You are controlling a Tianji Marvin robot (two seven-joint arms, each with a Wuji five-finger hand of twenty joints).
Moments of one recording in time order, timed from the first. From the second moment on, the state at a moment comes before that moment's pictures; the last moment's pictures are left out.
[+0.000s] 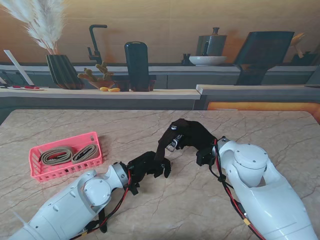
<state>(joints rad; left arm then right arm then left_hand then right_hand) 1.23 -1.14 -0.80 -1.25 0.30 -0.56 -0.04 -1.44 -1.17 1.29 -1.68 0.47 0.37 0.29 -0.69 0.39 1.39 0.05 0.95 -0.03 1.03 0.47 1.29 0.06 1.07 0.78 1.28 0.10 1.56 0.73 0.75 0.29 1.53 0.50 0.74 -0.53 0.72 -0.23 0.72 -0.13 0.90 0.40 1.04 0.23 0.88 0.58 0.97 0.20 1.16 0.84 0.48 0.19 1.19 0.76</state>
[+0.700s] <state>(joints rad) 1.23 -1.17 -0.83 -1.21 0.53 -0.47 0.23 -1.48 -1.17 1.30 -1.66 0.62 0.38 0.34 -0.70 0.38 1.40 0.11 0.46 0.06 0.55 0.51 0.71 0.09 0.50 0.54 0.75 0.16 0.74 0.73 0.35 0.28 1.09 0.50 0.74 -0.53 0.72 -0.23 0.72 -0.13 0.90 0.40 1.04 0.23 0.88 0.58 0.97 0.20 1.16 0.85 0.48 0.19 1.19 0.77</state>
